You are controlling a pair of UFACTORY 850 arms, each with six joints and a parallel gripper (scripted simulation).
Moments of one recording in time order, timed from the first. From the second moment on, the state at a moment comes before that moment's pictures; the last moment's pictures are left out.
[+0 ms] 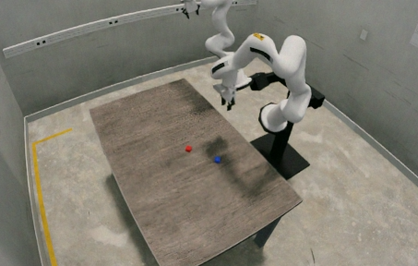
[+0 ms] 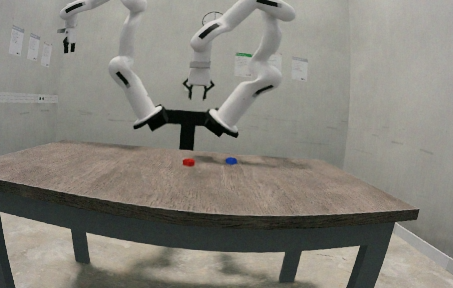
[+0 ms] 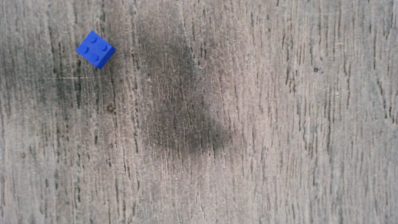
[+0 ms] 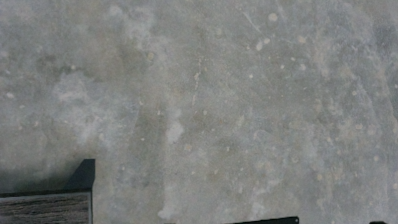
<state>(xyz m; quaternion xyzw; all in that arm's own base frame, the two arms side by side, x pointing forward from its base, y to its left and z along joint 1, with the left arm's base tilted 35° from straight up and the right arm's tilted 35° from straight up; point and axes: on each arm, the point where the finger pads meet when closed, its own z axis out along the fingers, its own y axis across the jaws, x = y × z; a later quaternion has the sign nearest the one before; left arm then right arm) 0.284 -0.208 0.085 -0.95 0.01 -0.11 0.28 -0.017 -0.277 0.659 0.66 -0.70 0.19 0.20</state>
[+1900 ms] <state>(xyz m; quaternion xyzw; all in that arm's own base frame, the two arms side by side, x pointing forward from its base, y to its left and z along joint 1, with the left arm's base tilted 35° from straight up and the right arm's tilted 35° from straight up) 0.445 -0.158 0.030 -0.90 -0.31 -0.20 0.23 -0.017 -0.277 0.659 0.66 -0.70 0.19 0.20</state>
